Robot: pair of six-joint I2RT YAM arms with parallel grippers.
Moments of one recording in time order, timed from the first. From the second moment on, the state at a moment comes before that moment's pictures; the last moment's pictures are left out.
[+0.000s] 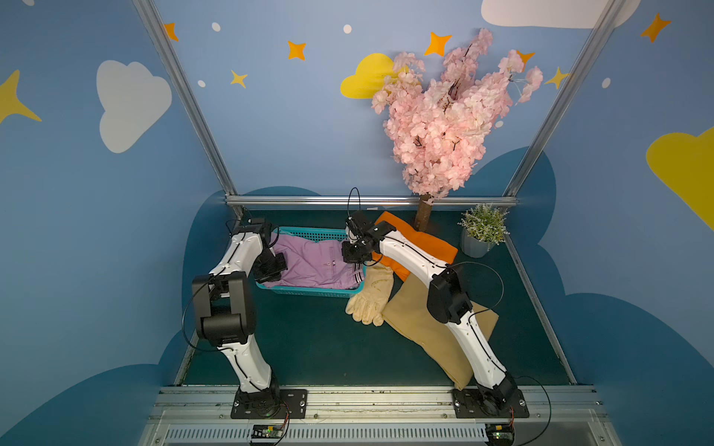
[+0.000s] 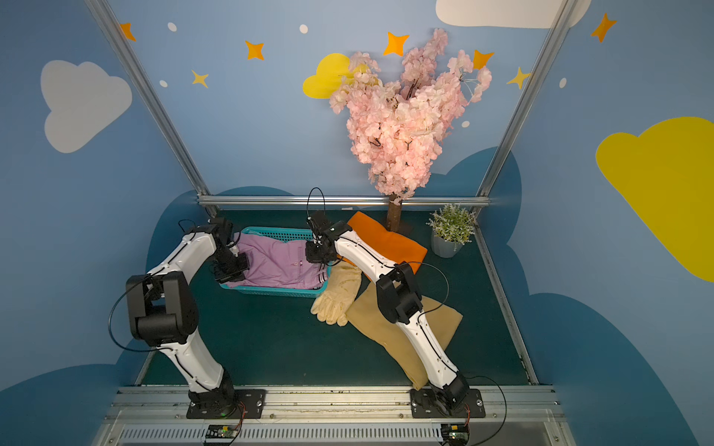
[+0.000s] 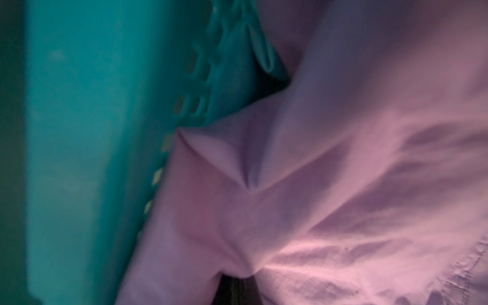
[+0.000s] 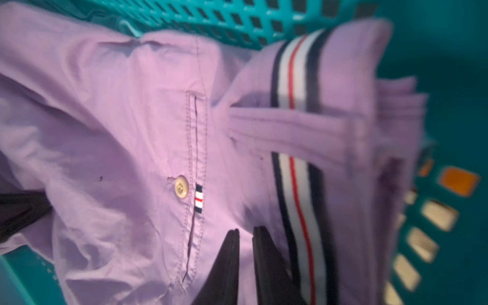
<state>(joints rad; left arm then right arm) 0.13 1.83 1.44 -1.11 0.08 -0.27 0.77 2.45 2.32 -0.92 -0.15 0.55</state>
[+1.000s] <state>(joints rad) -0.54 1.43 1.27 -0.85 0.53 -0.36 0.15 1.44 1.07 -0.89 -0.30 0.49</state>
